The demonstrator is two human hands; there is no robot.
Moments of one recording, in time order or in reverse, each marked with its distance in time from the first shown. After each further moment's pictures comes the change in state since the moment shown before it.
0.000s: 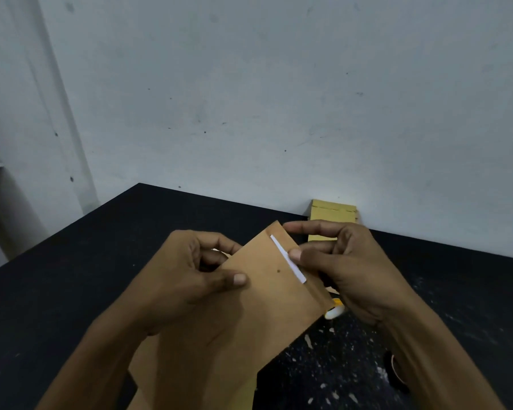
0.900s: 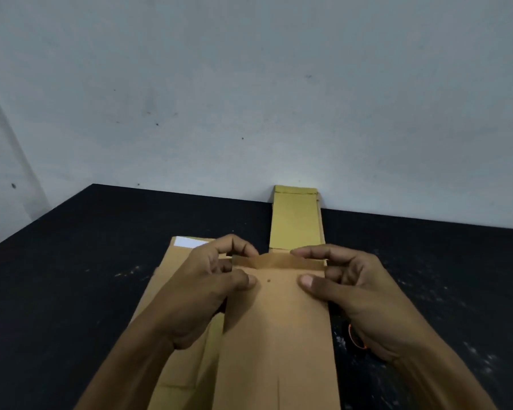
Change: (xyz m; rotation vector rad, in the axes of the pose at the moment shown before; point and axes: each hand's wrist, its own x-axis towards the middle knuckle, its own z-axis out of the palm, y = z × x) left_hand 0.017 0.004 0.076 -0.348 -0.136 -0.170; right_hand -0.059 0.028 -0.046 0.101 0.090 0.073
